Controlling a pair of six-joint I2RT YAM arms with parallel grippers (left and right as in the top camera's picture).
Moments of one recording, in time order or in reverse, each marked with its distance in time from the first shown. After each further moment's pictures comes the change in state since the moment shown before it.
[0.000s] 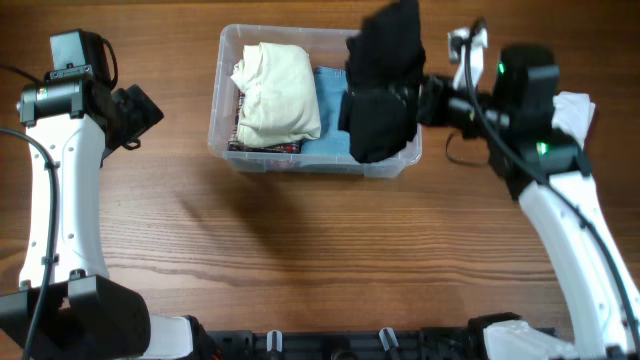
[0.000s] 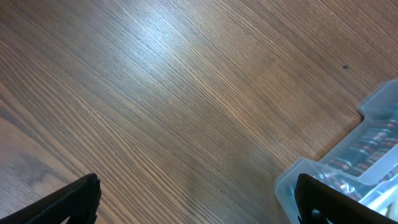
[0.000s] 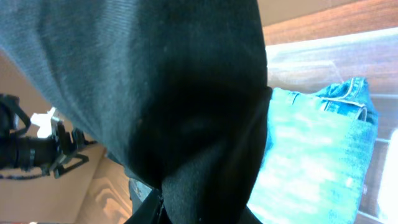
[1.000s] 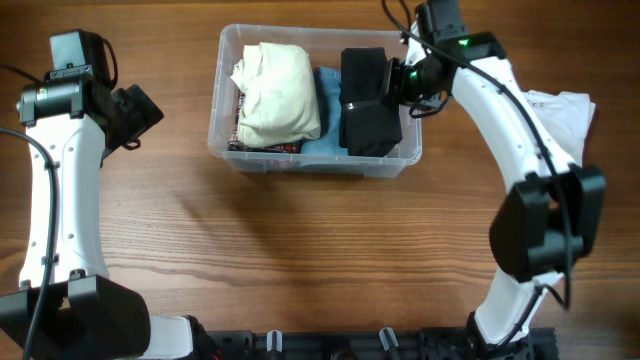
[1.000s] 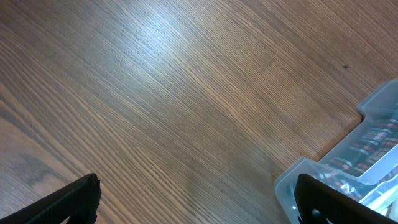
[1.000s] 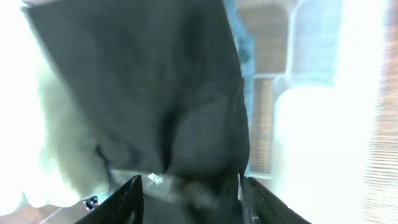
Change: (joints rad) left arm 0.000 0.000 0.000 0.000 0.001 0.000; right arm 0.066 0.577 0.468 -0.491 0.386 -0.083
